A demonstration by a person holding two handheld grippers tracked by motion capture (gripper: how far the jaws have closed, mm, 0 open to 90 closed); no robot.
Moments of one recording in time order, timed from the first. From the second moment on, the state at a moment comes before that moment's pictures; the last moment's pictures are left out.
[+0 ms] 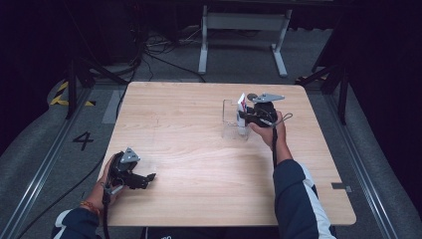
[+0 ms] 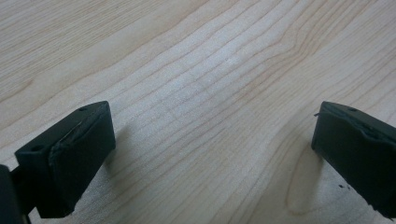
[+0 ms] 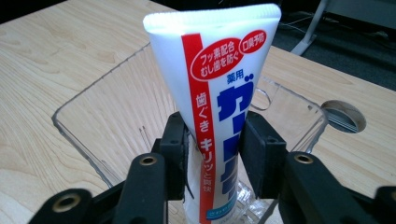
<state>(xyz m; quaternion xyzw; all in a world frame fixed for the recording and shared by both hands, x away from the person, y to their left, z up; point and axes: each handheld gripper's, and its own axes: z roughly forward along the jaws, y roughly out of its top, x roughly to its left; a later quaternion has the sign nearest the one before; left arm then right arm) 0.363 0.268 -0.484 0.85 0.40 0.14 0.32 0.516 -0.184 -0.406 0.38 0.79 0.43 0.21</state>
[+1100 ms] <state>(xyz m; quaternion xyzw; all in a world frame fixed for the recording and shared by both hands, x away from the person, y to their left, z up) 0.363 0.268 -0.484 0.84 0.40 0.14 0.32 0.499 -0.170 -0.391 0.35 0.81 0.41 0.22</state>
